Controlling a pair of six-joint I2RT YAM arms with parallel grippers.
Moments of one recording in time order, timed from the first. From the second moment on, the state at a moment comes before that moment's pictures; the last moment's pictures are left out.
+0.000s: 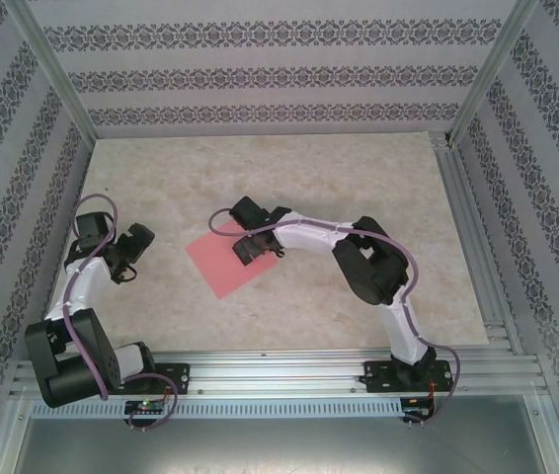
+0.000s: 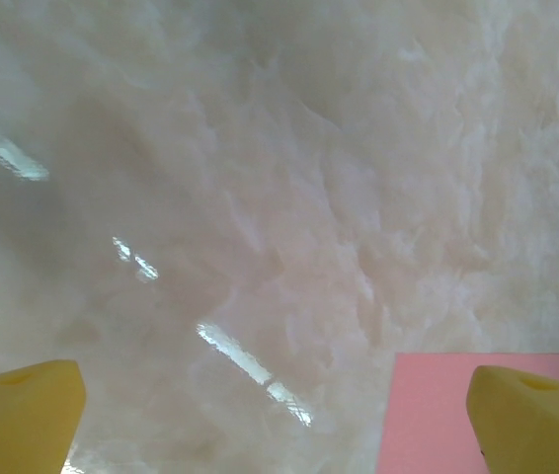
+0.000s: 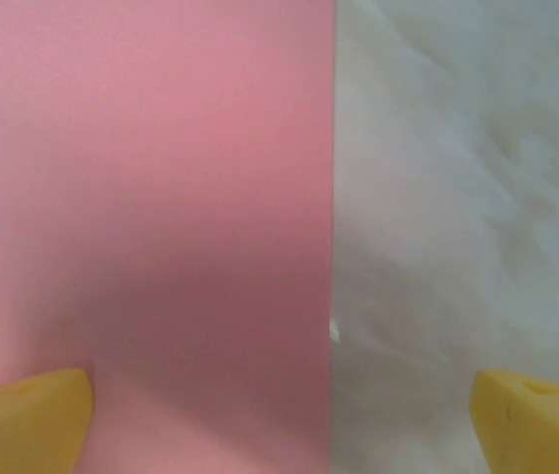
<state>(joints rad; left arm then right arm) 0.31 1.24 0.68 -0.45 0.25 -0.66 0.82 2.13 1.51 -0.56 0.21 0.15</state>
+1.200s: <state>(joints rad) -0.19 1.66 0.89 -0.28 0.46 -0.70 0.54 1.70 1.06 -0.44 -0.19 0.58</state>
